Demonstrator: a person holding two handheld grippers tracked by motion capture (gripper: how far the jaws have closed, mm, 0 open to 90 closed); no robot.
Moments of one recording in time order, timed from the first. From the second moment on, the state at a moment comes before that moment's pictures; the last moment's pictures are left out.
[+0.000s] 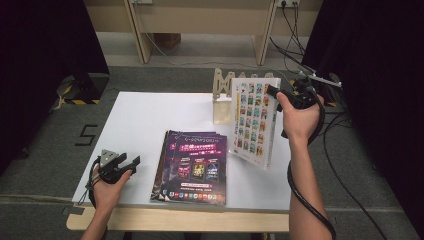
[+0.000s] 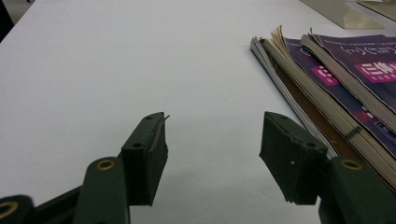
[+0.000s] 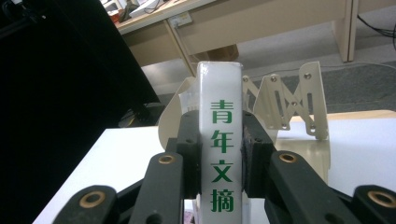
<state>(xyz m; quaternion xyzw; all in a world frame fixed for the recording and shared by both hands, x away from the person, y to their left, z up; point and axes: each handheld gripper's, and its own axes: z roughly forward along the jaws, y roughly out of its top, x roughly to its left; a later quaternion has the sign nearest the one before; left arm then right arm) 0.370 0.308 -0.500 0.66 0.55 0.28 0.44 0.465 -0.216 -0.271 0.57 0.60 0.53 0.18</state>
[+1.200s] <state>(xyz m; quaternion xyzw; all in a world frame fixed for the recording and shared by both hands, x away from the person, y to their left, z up) 0.370 0.307 -0.500 0.66 0.55 0.28 0.43 0.482 -0.226 -0.252 0.57 0.58 0.54 0.21</state>
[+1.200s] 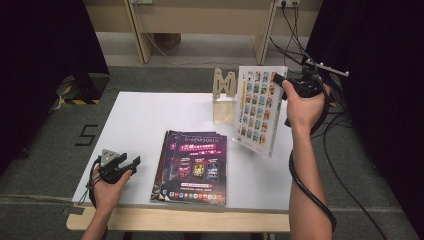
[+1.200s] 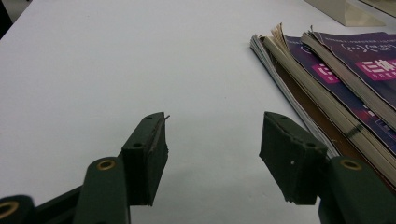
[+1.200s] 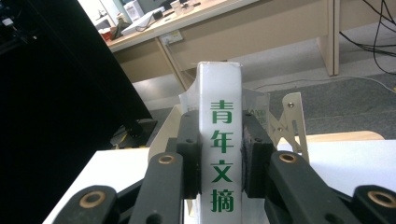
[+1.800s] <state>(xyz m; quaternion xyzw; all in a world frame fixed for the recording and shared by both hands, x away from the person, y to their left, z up) 0.371 0.307 -0.500 0.66 0.55 0.28 0.43 0.489 -0.238 -0.254 0.58 0.56 0.54 0.23</state>
